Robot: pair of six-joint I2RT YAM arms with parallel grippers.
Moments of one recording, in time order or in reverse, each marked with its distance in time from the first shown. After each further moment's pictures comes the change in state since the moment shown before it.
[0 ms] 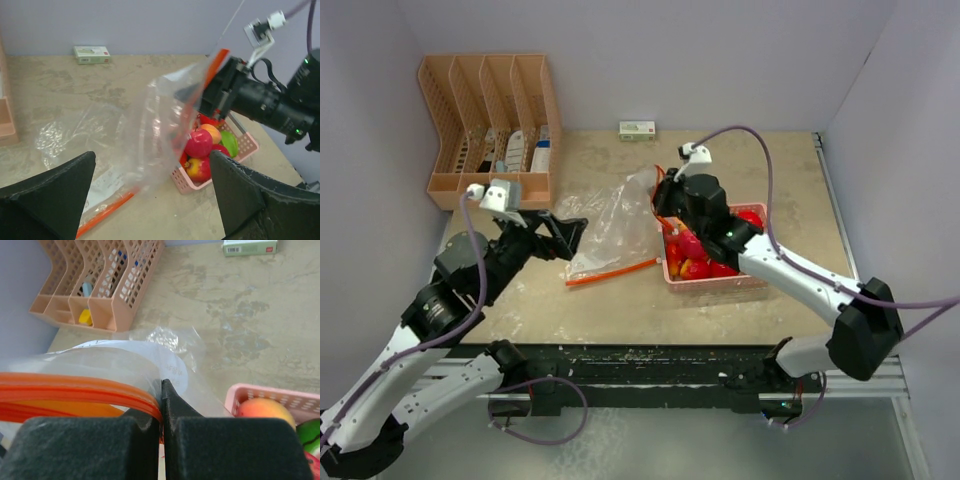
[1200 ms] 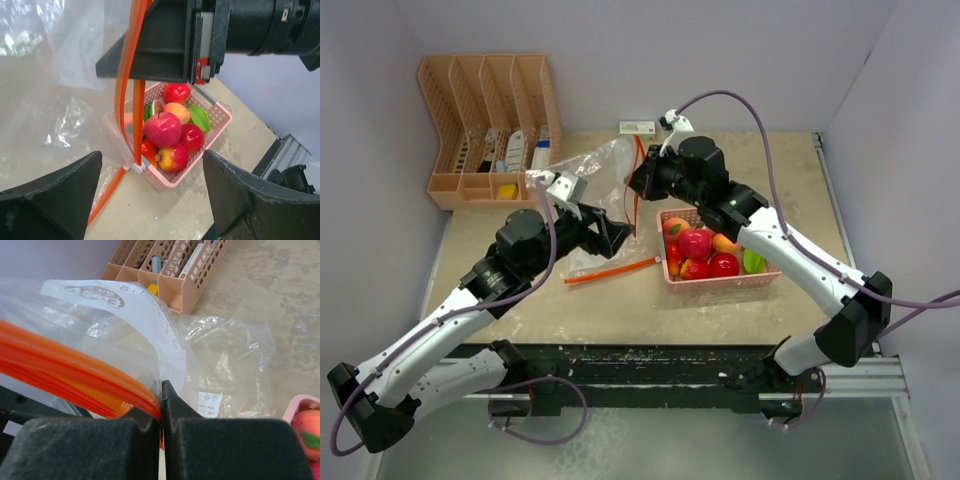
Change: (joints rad) left arm 0.000 0.263 -0.097 0.308 0.335 0.040; right arm -0.001 0.140 0.453 -0.379 -0.254 0.047
